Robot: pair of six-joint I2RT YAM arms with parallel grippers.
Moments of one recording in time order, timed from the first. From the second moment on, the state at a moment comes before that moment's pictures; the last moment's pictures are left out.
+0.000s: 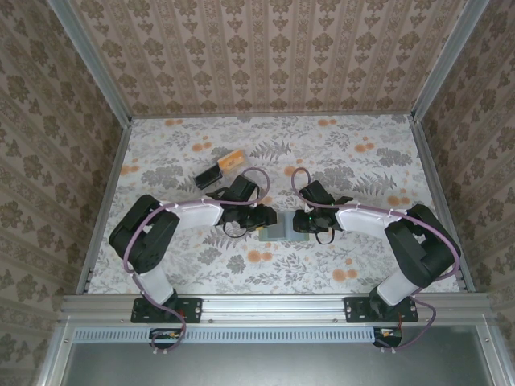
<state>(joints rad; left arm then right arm) -0.74 1.74 0.89 -0.14 0.46 -0.82 0.56 1.58 0.77 -0.31 -0.12 0.58</state>
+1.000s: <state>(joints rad) -0.77 1.75 0.96 -0.12 0.54 -0.76 0.56 1.58 0.76 -0.29 -0.12 0.59</state>
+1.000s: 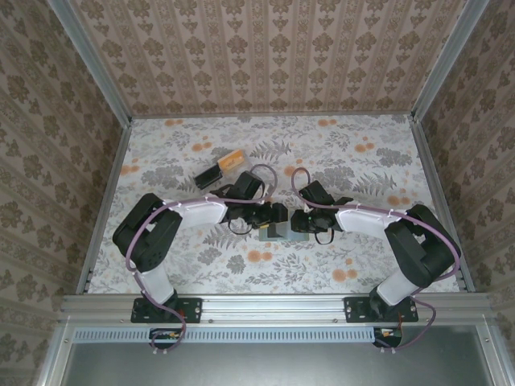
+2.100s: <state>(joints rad) -0.69 1.66 0.94 -0.22 0.51 -0.69 0.52 1.42 0.69 -0.23 -0.23 0.66</state>
